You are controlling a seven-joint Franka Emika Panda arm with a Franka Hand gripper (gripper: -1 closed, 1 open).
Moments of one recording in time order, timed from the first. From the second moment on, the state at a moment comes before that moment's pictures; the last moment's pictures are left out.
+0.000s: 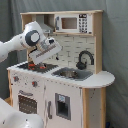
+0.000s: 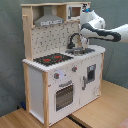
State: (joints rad) arm -1.09 -0.88 1.16 -1.87 0.48 1.78 -0.08
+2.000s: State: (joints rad) arm -1.54 -0.79 1.49 -1.67 0.48 1.71 -0.11
